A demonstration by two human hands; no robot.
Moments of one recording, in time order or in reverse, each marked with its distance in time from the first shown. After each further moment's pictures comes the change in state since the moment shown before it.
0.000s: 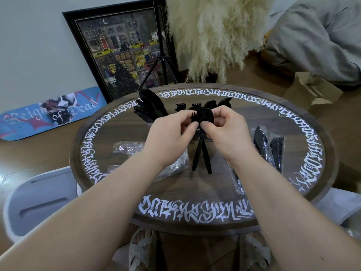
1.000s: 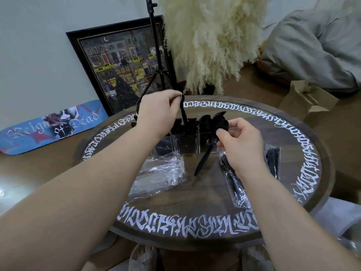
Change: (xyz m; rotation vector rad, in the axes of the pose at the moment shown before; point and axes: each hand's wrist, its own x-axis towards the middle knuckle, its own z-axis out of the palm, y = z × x) left_hand 0.075 -0.004 -0.020 0.180 0.178 0.012; right_hand 0.003 0.001 -0.027 0.056 0.198 0.092
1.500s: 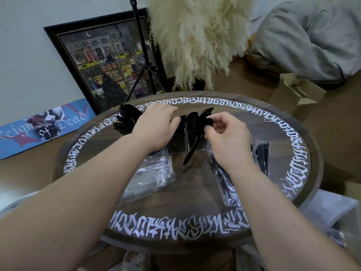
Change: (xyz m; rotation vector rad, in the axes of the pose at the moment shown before) left_hand -0.008 -0.002 0.030 0.261 -0.513 0.007; right_hand 0.009 0.001 -0.001 -0.149 0.022 -0.098
